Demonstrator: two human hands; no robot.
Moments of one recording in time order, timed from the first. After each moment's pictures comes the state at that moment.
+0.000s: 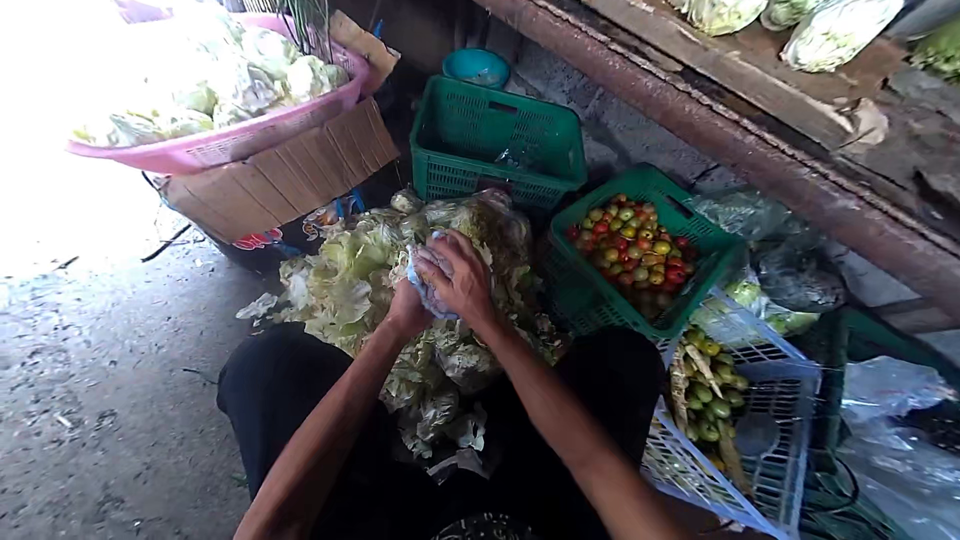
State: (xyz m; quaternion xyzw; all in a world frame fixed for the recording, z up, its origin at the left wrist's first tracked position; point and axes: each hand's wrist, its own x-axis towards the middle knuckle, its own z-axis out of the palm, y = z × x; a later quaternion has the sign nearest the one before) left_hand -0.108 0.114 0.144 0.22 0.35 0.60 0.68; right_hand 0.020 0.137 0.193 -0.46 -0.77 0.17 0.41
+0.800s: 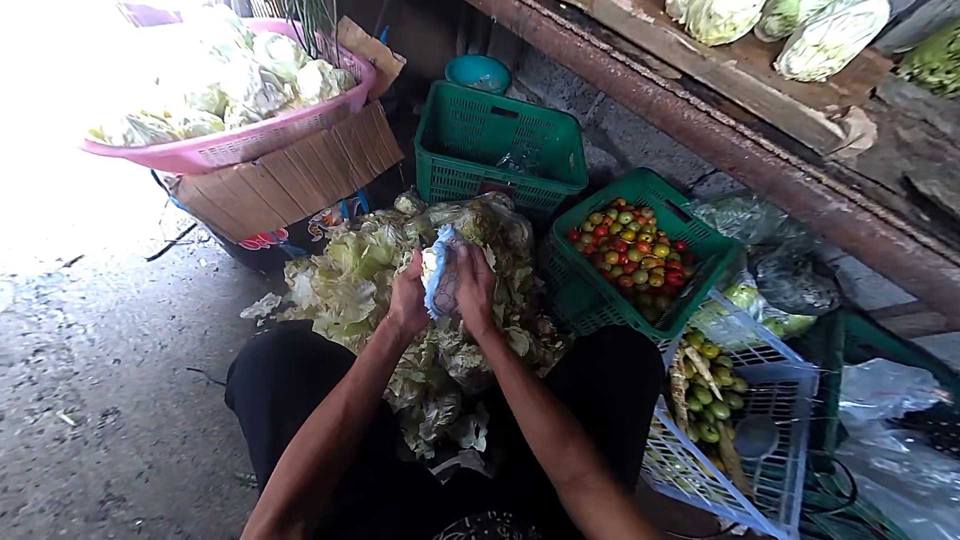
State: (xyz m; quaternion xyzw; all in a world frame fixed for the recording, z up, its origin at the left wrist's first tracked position) left_hand -0.110 0.113 0.163 0.20 0.28 0.62 0.70; right_hand -0.001 0.125 0.176 -0.47 -0.57 0.37 0.56
